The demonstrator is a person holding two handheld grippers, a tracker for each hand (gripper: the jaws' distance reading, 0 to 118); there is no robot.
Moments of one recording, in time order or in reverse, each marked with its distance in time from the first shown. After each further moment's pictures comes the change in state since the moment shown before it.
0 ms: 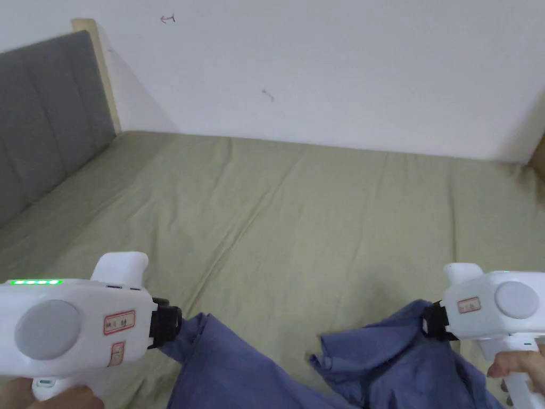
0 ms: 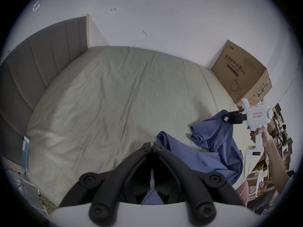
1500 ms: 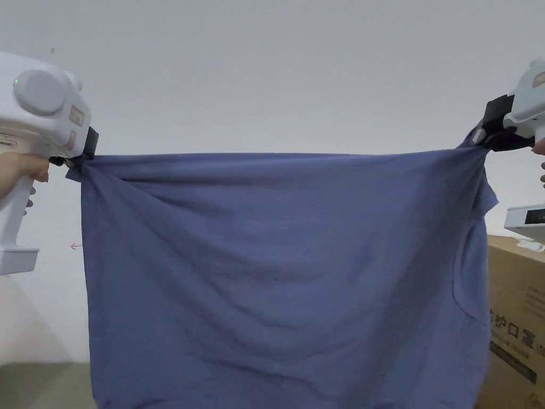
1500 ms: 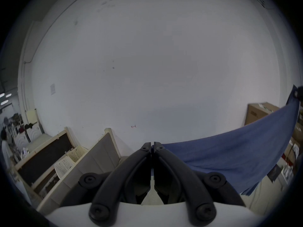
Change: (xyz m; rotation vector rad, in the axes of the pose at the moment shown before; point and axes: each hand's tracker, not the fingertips) left arm 0.062 0.464 0.120 0.669 0.327 -0.212; right arm 0.050 0.341 0.415 0.852 -0.119 -0.274
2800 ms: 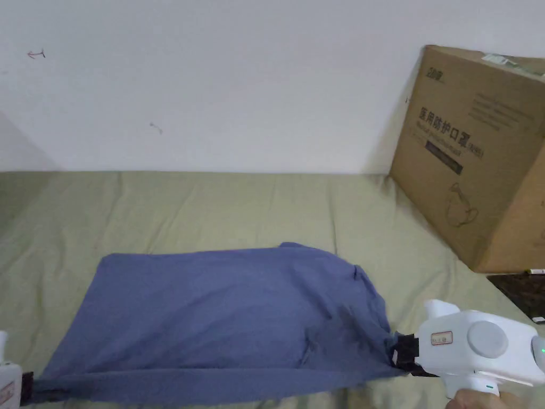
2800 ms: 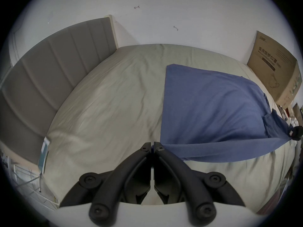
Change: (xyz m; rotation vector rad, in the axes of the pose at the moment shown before) left arm 0.010 -0.512 0.163 -0.681 -0.011 0.062; right arm 0.153 -0.527 0.111 -0.778 -0.112 -0.065
